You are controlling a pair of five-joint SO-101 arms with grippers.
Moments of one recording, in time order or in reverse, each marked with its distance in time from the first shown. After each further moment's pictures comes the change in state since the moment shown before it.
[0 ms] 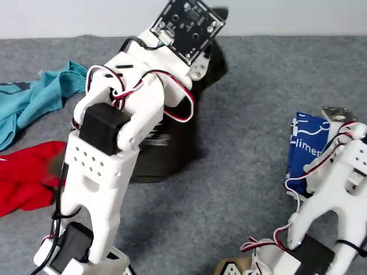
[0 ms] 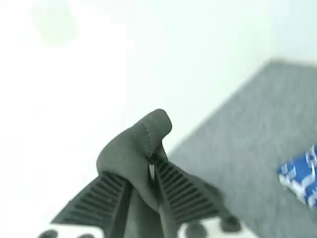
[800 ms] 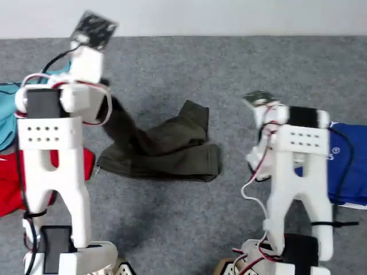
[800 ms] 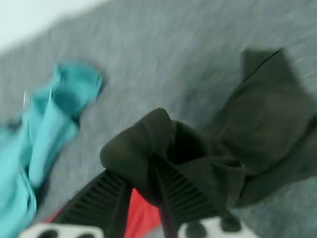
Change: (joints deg) left arm -34.0 -1.2 21.9 27.5 -1.0; right arm -31.3 0.0 0.0 0.0 -5.5
